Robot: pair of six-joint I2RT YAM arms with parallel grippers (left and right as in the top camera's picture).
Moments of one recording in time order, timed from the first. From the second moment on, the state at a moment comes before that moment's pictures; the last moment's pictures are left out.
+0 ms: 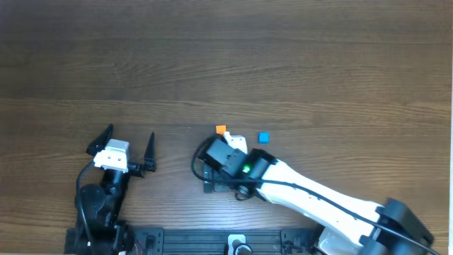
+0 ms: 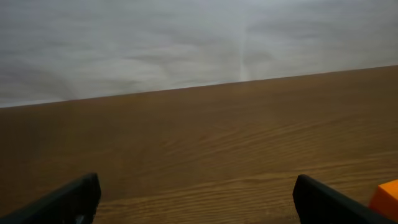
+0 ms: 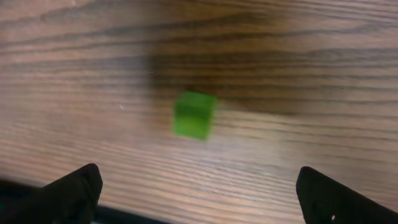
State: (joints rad) left arm -0.06 0.01 0.01 -0.07 0.12 0.05; right arm 0.98 1.47 0.95 -0.81 -0.02 0.91
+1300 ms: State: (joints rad) left arm -0.06 0.01 0.01 -0.07 0.12 0.05; right arm 1.04 1.74 1.02 -0.80 0.05 1.04
